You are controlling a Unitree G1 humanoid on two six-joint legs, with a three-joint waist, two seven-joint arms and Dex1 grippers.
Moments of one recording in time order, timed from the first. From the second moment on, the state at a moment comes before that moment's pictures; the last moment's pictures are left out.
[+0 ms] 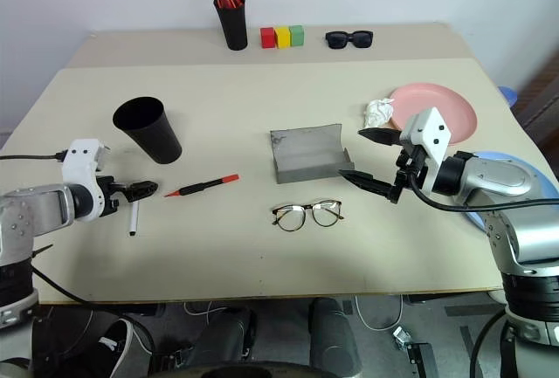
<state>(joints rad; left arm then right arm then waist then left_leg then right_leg) -0.35 0.69 0.38 -0.25 -0.52 1.46 -0.32 -0.28 -0.84 -0.18 -0.26 0.55 0.44 0.99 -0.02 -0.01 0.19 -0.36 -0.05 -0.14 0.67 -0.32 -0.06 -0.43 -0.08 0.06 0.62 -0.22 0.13</state>
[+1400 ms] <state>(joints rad) -0.33 0.78 0.27 -0.29 -0.53 1.51 -0.44 -0.25 -0.85 -0.19 -0.26 0.53 0.44 0.98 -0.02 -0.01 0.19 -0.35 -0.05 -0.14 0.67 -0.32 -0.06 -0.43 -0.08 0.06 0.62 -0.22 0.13</state>
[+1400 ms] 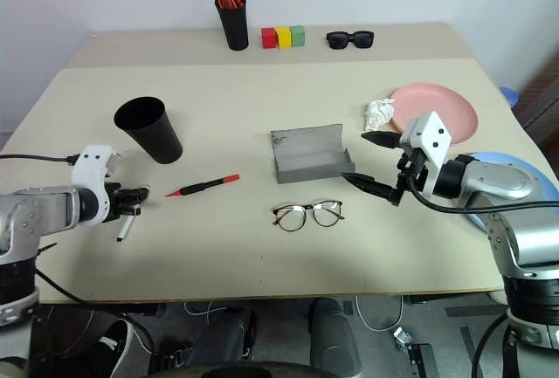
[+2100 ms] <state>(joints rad) -0.36 0.72 0.35 -0.30 -0.58 0.57 -0.78 -0.27 -0.85 -0.29 -0.31 0.78 0.59 1.03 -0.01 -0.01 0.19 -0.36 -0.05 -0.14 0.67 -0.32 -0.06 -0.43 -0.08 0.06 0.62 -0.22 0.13</state>
